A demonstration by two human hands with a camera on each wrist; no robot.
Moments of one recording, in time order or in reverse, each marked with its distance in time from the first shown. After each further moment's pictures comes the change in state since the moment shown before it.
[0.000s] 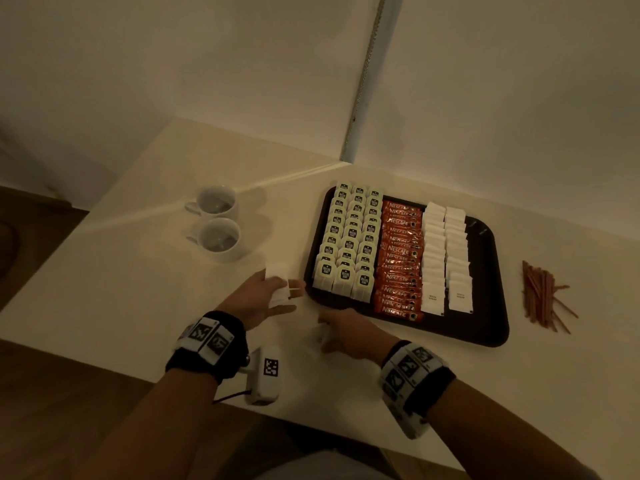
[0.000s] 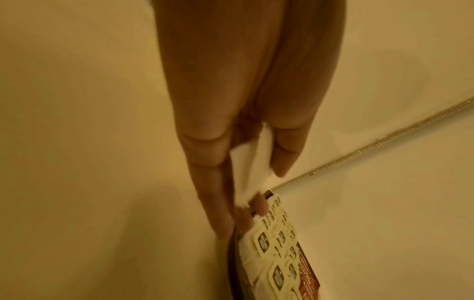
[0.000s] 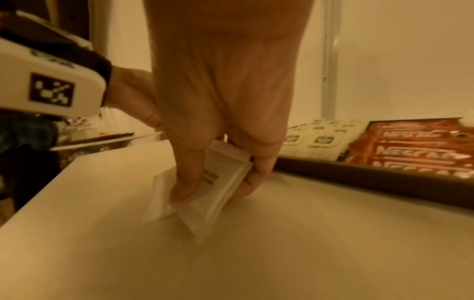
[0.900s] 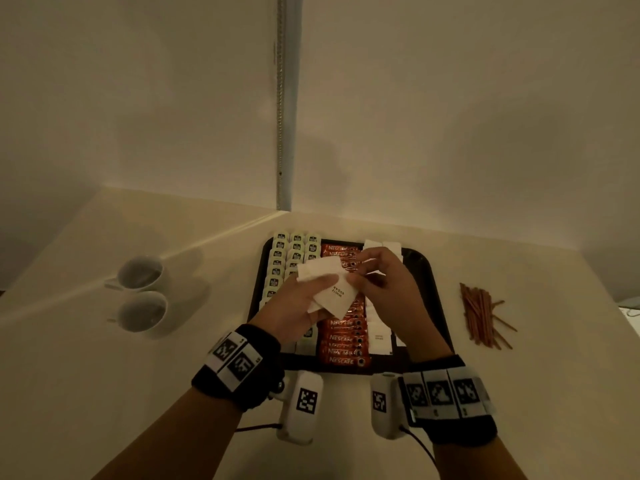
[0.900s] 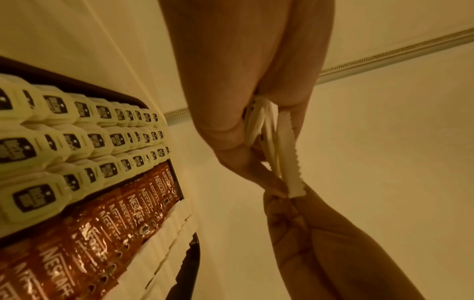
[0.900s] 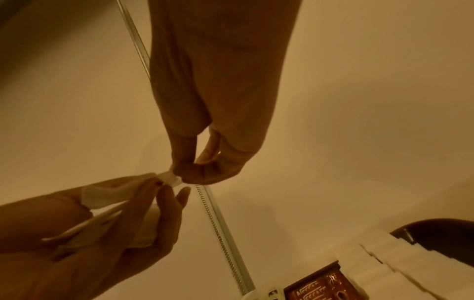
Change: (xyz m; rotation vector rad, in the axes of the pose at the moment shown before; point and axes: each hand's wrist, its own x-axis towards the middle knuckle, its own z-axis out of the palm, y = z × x) left_hand 0.002 0.077 0.167 -0.203 -0.305 0.087; right_hand -0.080 0.035 -0.146 0.700 0.927 -0.125
